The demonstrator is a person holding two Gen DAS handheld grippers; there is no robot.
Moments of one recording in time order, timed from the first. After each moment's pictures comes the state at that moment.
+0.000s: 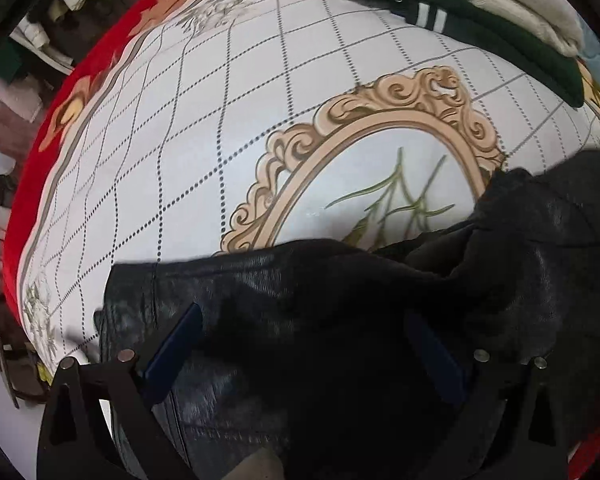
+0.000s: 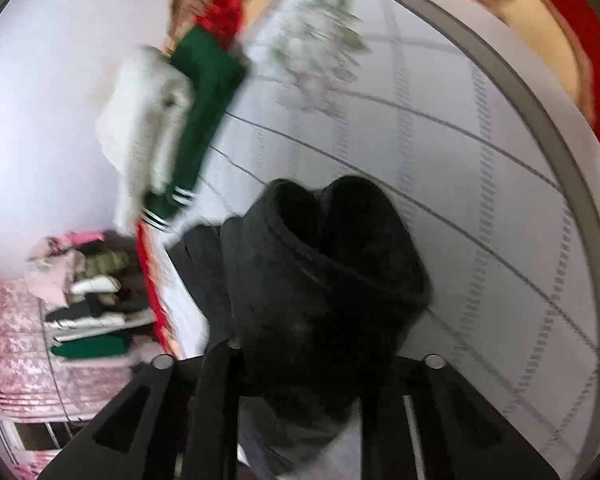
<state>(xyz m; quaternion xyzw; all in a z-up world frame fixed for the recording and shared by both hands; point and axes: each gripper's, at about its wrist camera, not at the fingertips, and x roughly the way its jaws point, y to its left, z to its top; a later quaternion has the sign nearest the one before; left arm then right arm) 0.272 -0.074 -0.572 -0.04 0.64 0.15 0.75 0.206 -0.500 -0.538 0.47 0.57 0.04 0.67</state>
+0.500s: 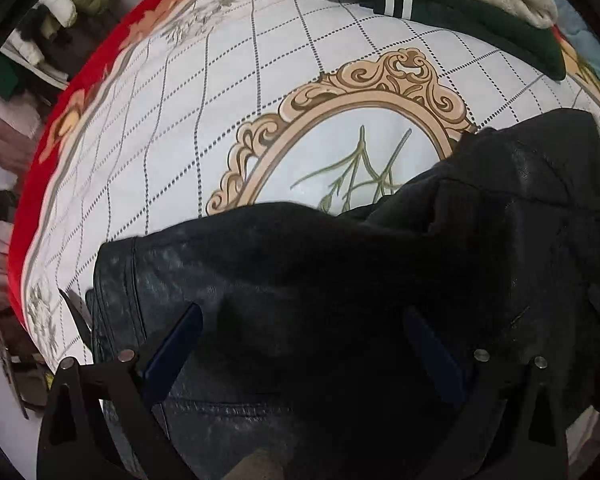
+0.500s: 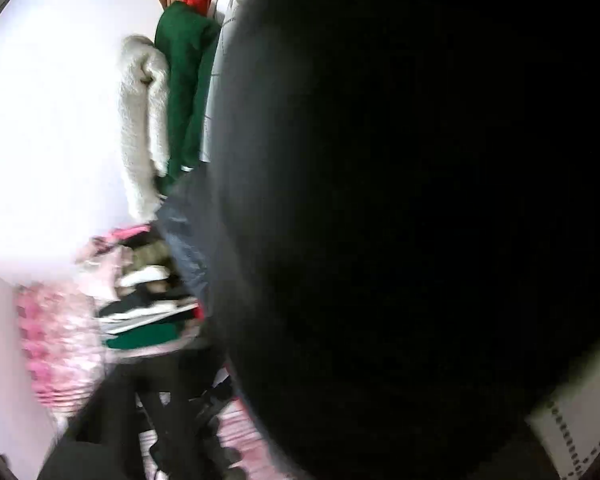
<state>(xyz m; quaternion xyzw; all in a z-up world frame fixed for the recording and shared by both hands) 0.269 -0.111 -0.581 -0.01 0.64 0.15 0.75 0.223 -0.455 -0.624 0.55 0.54 0.12 0.62</state>
